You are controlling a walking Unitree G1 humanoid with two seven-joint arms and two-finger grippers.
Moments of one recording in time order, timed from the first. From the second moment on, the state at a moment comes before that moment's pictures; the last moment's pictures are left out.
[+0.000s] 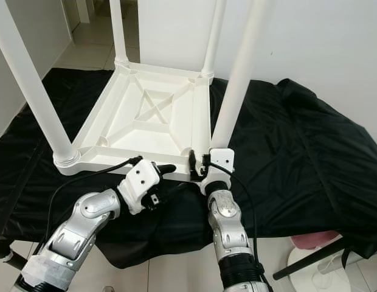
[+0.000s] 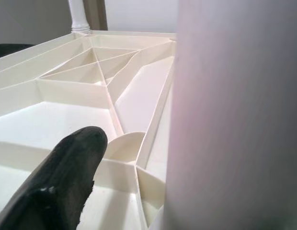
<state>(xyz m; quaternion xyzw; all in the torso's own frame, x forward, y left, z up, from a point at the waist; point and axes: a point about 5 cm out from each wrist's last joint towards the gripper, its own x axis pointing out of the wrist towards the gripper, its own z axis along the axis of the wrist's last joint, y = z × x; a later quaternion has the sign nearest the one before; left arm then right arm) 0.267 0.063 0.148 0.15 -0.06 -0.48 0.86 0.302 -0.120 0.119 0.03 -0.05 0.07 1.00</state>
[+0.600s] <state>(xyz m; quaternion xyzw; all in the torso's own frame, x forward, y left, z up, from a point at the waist) 0.269 0.066 0.151 0.14 -0.06 -0.48 0.87 0.297 -0.159 0.124 -0.04 -0.05 0.18 0.98</state>
